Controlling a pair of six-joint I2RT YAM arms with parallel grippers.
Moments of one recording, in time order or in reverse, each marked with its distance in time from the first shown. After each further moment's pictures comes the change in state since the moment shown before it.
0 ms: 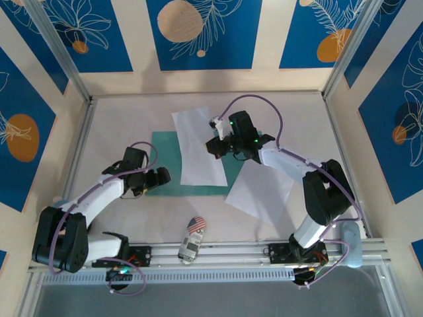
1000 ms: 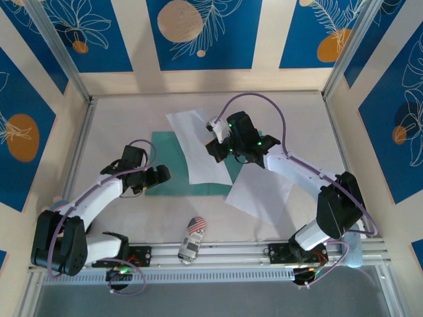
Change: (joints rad) left arm 0.000 -0.025 0.022 -0.019 -0.001 0.000; right arm 0.081 -0.137 0.024 -0.152 0.142 -0.109
